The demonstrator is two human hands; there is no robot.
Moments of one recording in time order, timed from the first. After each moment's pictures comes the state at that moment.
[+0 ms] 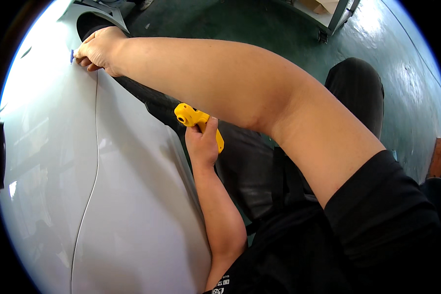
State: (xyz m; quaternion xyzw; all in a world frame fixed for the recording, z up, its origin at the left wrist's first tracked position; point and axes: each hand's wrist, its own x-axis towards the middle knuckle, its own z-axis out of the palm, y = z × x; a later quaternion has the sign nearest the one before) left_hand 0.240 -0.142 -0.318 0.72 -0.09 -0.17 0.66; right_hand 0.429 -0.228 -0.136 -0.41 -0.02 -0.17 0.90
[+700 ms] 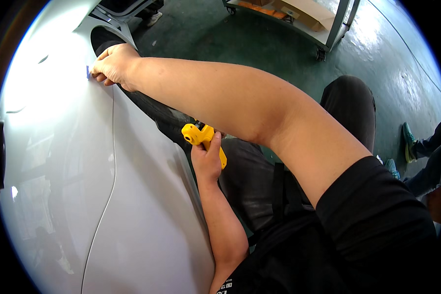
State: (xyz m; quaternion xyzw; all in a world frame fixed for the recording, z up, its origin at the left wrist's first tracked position) left_hand 0.238 -0.143 -0.316 0.71 -0.10 -0.17 0.68; right_hand 0.411 -0.239 -0.116 -0.51 0.00 -0.15 0.85
